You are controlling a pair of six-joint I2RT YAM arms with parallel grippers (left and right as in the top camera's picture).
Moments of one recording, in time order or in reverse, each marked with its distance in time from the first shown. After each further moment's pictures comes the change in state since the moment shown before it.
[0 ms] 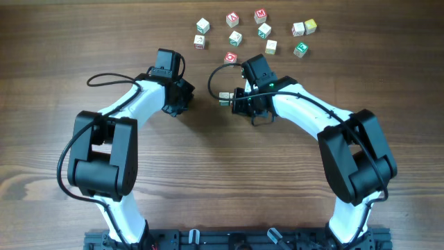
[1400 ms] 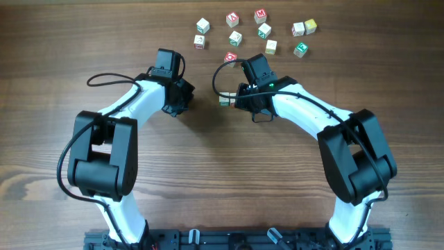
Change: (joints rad) left arm 0.000 0.000 0.000 0.000 0.000 0.000; right arm 0.000 0.001 0.000 0.068 0.161 0.071
